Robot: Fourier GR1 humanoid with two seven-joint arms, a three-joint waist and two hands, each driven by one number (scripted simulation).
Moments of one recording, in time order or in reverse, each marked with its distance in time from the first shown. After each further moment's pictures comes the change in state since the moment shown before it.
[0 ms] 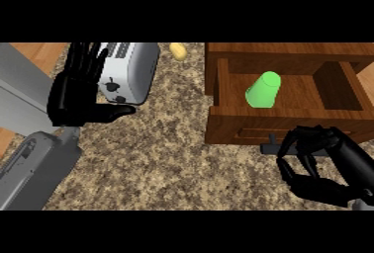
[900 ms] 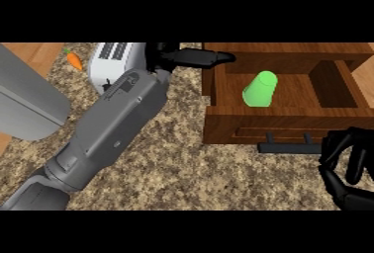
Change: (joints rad) left arm -0.621 -0.344 -0.079 0.634 -0.042 0.082 -0.106; right arm 0.020 0.068 -0.181 -0.133 -0.499 0.005 0.123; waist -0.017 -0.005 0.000
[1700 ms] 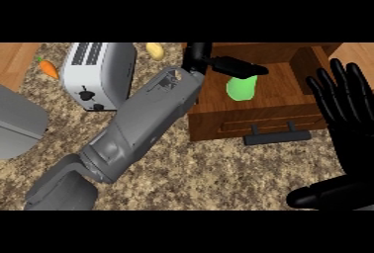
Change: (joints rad) left arm -0.195 -0.130 -0.132 0.289 -0.075 0.041 -0.014; right arm -0.113 0.154 0.041 0.083 -0.018 -0.167 -0.003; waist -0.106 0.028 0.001
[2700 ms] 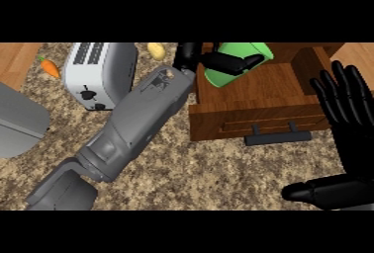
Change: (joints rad) left arm 0.027 0.000 0.129 0.033 -0.163 -0.043 0.053; right arm 0.018 -0.010 0.007 -0.008 0.095 -0.032 -0.006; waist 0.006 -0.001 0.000
